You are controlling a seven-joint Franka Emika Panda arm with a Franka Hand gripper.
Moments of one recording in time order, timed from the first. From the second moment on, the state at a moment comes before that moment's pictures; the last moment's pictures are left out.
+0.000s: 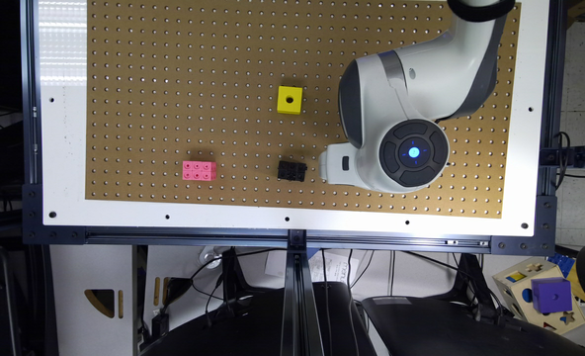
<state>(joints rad) 0.15 0.63 0.10 -1.88 -0.01 2.58 0.99</state>
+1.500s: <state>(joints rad) 0.15 0.46 0.10 -1.88 -0.01 2.38 0.99</state>
